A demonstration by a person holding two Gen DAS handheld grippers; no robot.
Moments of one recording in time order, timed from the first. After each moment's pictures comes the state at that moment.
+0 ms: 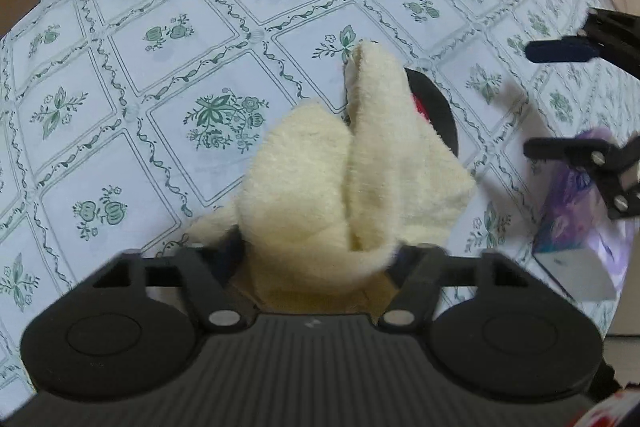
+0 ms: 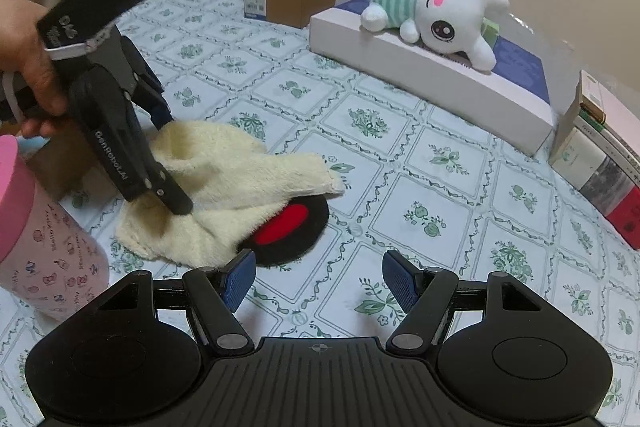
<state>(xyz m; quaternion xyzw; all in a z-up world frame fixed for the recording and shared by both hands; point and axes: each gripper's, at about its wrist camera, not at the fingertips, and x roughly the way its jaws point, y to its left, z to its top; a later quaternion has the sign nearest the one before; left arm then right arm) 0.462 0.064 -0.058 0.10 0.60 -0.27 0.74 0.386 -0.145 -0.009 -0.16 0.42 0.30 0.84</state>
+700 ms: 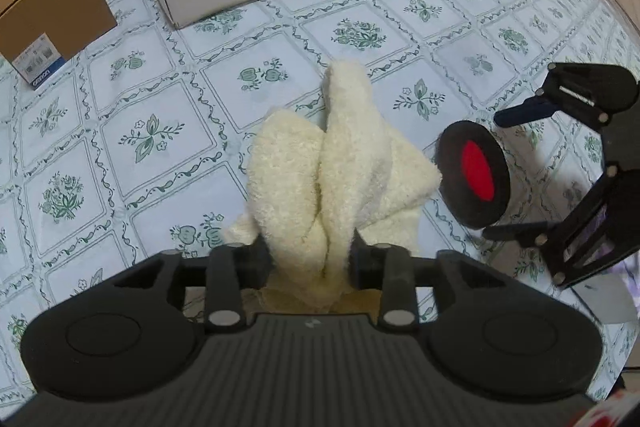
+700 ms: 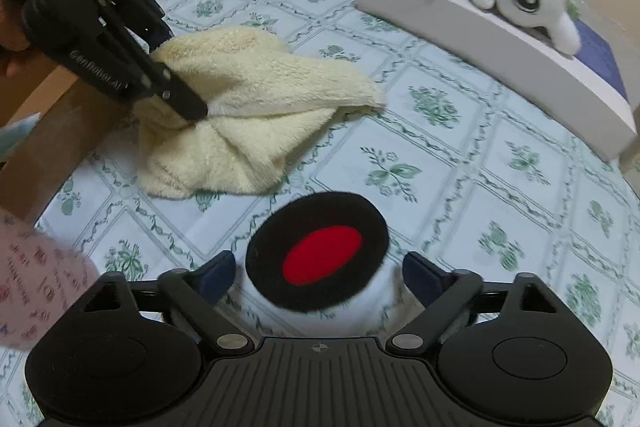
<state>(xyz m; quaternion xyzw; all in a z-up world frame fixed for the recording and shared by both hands) 0.480 0.103 -0.034 0.10 0.56 -0.22 0.79 0.435 -0.085 -0.053 -0.18 0.49 0.33 0.79</state>
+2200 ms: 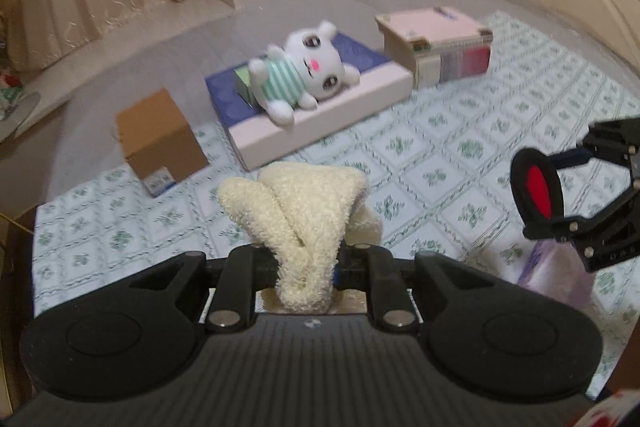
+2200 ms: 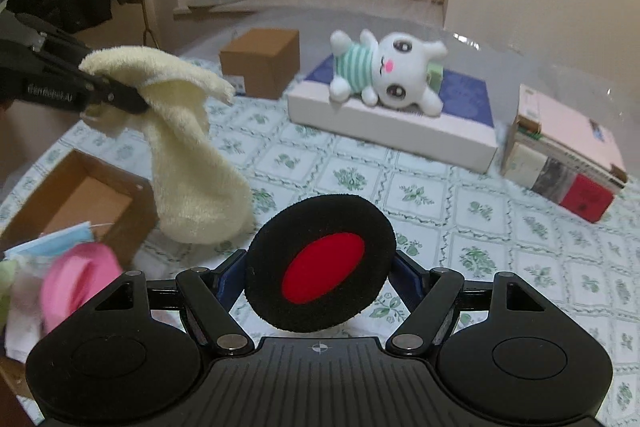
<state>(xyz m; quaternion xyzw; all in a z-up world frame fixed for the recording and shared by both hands) 0.360 0.092 0.147 0.13 0.39 -0.15 0.90 0.321 -0.147 0.099 -0.08 0.38 0.25 0.89</state>
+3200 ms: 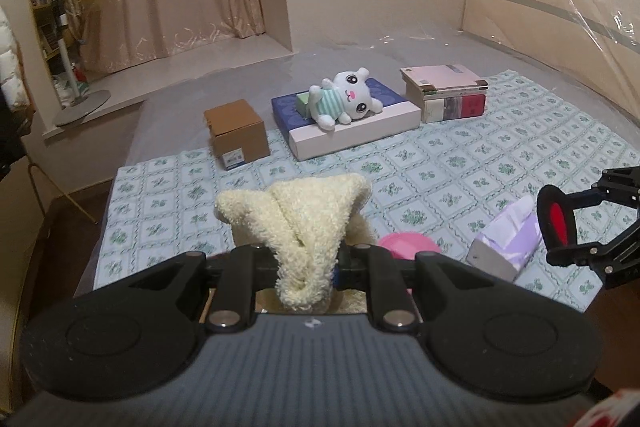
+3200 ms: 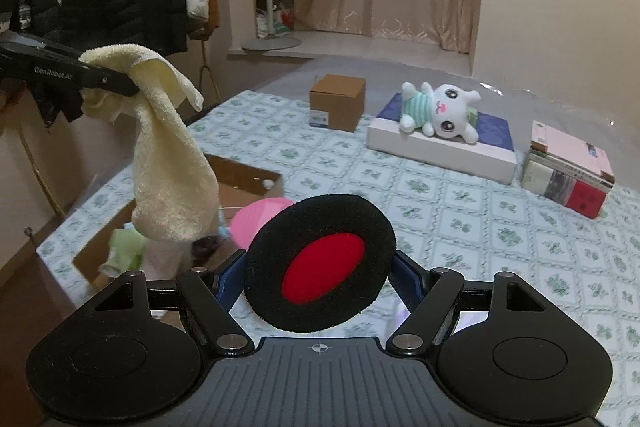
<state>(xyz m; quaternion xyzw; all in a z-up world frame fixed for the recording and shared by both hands) 0.130 0.167 0.211 0.08 0.32 -0.09 0.94 0.119 -0.120 0.148 -0.05 0.32 0.30 0.90</state>
